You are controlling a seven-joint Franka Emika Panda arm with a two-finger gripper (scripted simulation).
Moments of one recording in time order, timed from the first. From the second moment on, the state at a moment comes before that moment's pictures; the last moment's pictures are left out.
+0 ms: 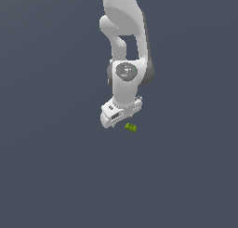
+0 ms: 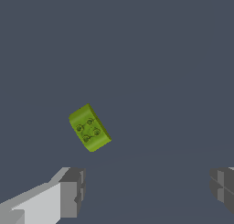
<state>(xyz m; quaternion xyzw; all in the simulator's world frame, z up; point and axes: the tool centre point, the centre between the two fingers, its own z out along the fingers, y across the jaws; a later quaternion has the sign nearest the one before) -0.020 0.013 0.107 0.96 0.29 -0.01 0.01</state>
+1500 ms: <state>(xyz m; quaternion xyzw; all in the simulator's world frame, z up) -0.039 0.066 0.060 0.84 0.54 0.00 0.00</state>
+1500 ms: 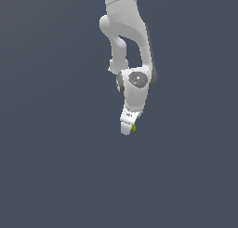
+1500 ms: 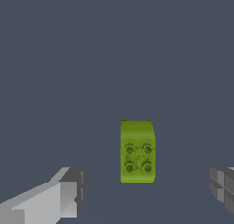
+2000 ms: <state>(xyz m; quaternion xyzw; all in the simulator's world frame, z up) -0.040 0.067 0.022 0.84 0.54 0.00 0.00</state>
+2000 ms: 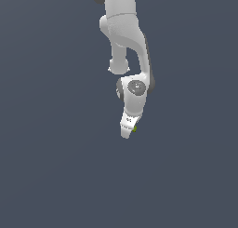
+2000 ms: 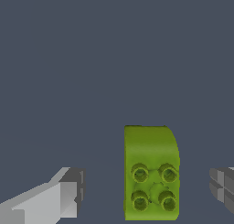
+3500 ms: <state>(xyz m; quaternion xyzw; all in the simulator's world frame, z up) 0.026 0.090 0.075 0.80 0.59 0.09 0.02</state>
